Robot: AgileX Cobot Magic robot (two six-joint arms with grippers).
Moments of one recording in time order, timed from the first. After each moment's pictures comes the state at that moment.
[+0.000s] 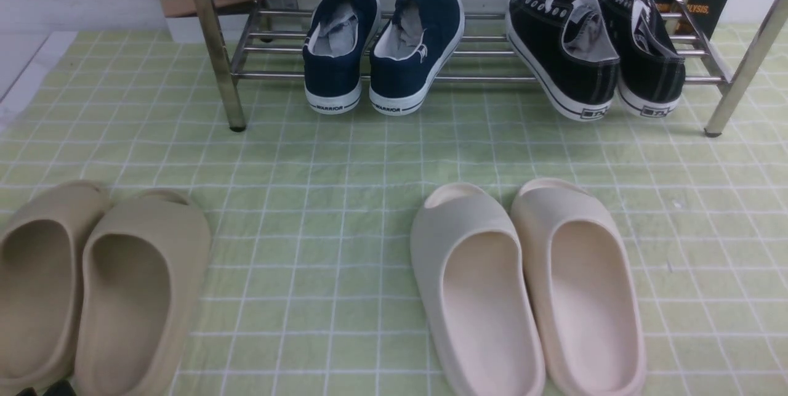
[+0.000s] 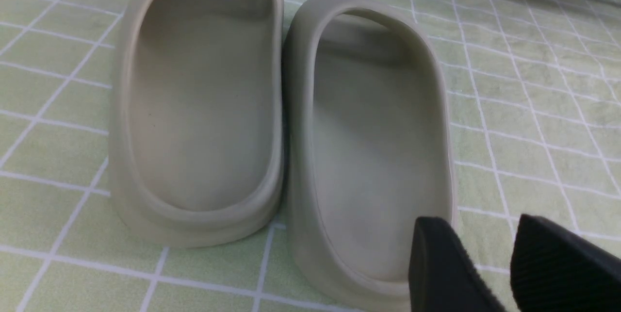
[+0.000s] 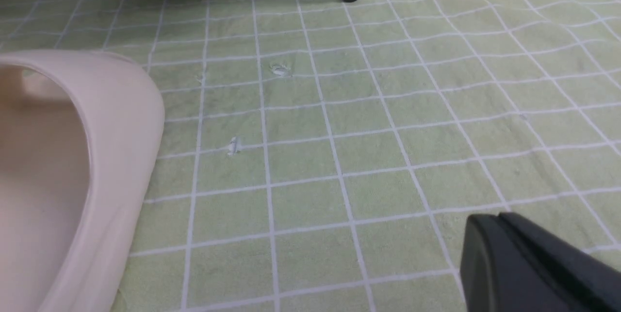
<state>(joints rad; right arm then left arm) -0.10 -0.01 0.02 -0.11 0.38 0.20 -0.02 -0.01 0.03 0.01 0.38 -0.26</state>
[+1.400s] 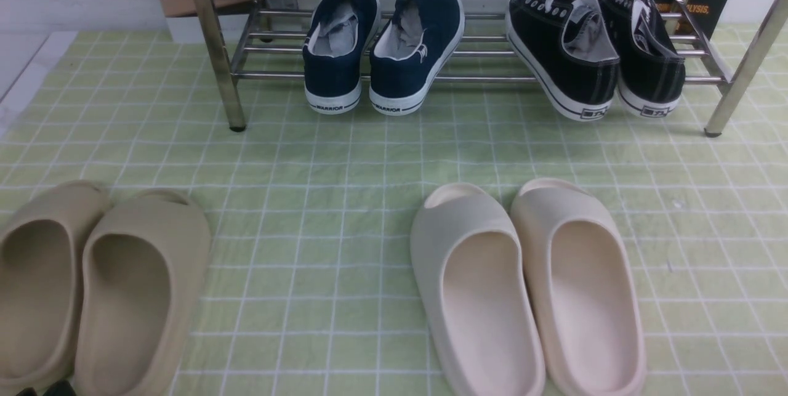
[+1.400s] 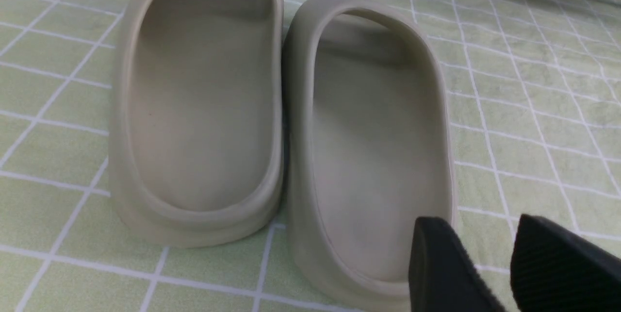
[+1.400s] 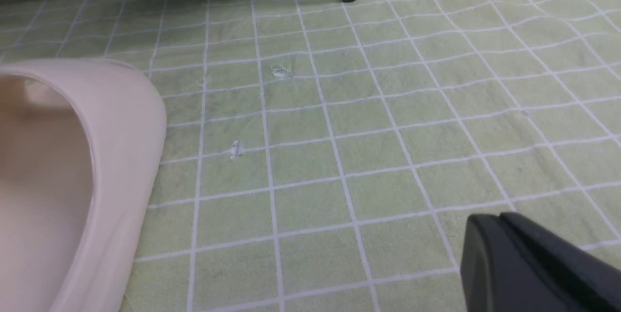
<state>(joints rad) -0.10 -0.01 0.02 -0.11 0.38 0.22 -0.02 -0.01 0.03 0.01 0.38 -0.26</state>
